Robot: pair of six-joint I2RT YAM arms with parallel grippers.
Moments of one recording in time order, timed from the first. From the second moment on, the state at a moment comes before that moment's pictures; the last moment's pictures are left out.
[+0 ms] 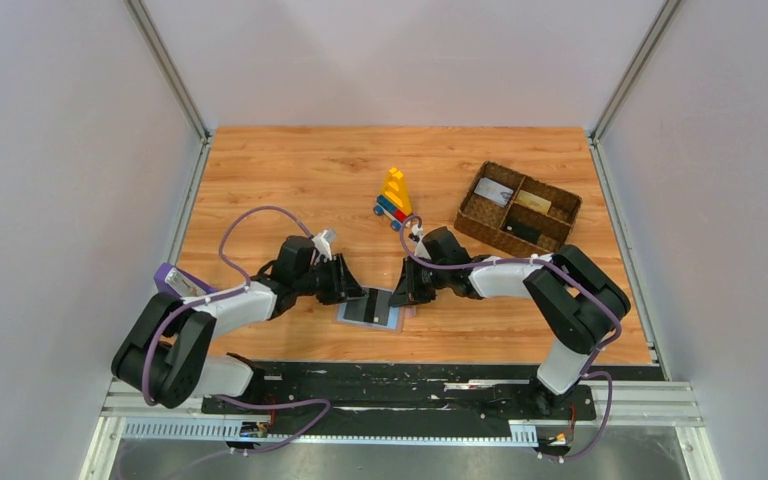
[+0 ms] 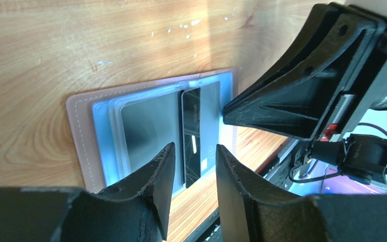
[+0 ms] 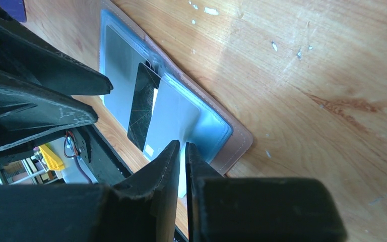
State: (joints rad) left arm -0.46 1.33 0.44 0.17 0.49 -0.73; right arm 0.69 1.72 0.75 0.14 -0.48 0.73
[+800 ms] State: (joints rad) left arm -0.49 1.42 0.47 0.16 0.52 -0.71; right arm 0.70 1.69 0.78 0.06 -0.46 0.77
